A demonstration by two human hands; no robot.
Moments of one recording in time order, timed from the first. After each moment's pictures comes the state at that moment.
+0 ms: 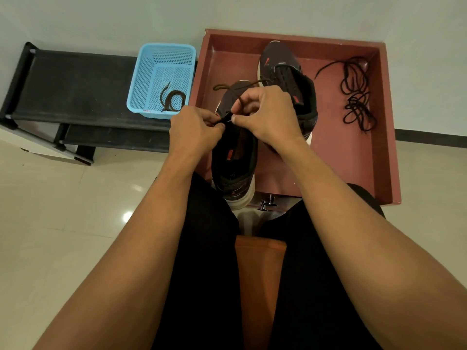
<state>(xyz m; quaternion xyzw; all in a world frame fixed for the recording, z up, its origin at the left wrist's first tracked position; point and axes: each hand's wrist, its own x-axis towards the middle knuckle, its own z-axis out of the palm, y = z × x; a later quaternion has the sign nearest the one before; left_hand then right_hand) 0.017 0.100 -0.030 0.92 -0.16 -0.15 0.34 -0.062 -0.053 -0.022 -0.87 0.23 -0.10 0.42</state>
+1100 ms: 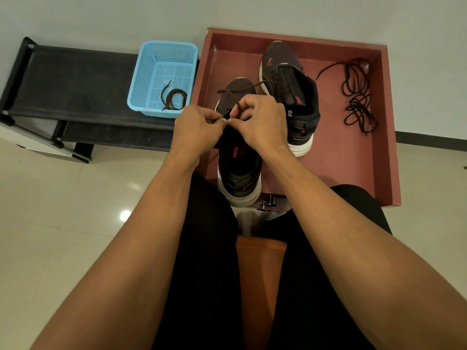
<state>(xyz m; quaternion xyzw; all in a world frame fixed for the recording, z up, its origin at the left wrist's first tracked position) 0.022 0.096 -0.039 0.86 -0.10 -0.22 0.44 -0.055 -0.030 -0.041 -0.86 0.30 -0.12 0.40</state>
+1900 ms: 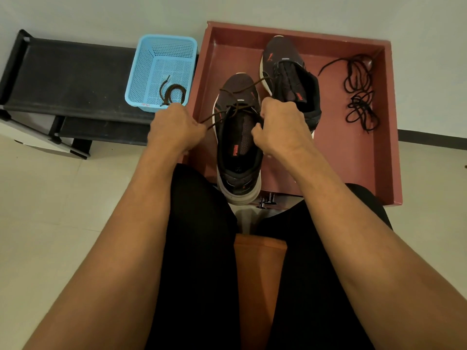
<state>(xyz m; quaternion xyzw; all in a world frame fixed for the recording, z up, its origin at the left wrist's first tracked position) 0.042 0.120 -0.028 0.95 -0.11 -0.21 0.20 -0.083 -0.042 -0.017 -0.93 0.30 0.01 0.21</state>
